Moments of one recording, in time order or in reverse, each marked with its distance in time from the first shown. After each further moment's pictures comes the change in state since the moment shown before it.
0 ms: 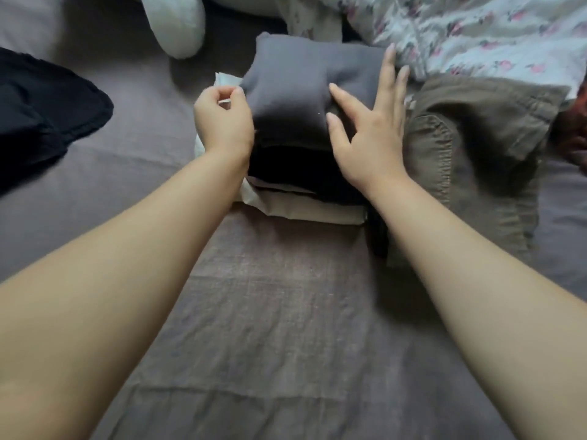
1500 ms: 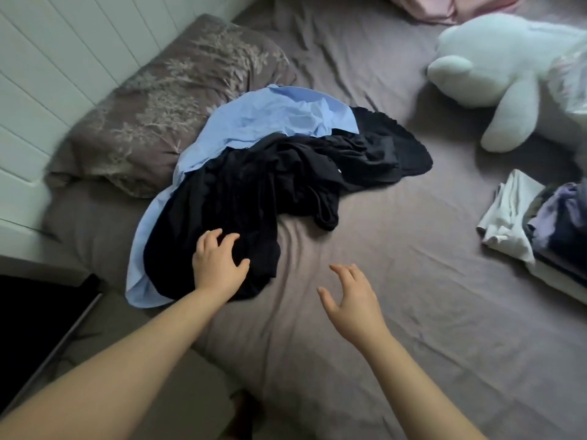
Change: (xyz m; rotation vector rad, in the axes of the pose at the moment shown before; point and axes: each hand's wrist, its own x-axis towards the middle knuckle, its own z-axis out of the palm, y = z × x) left_hand -0.083 -0.113 -0.650 0.962 0.022 -0.209; right_hand -0.286 -0.462 0.109 0.101 -0.749 -0.152
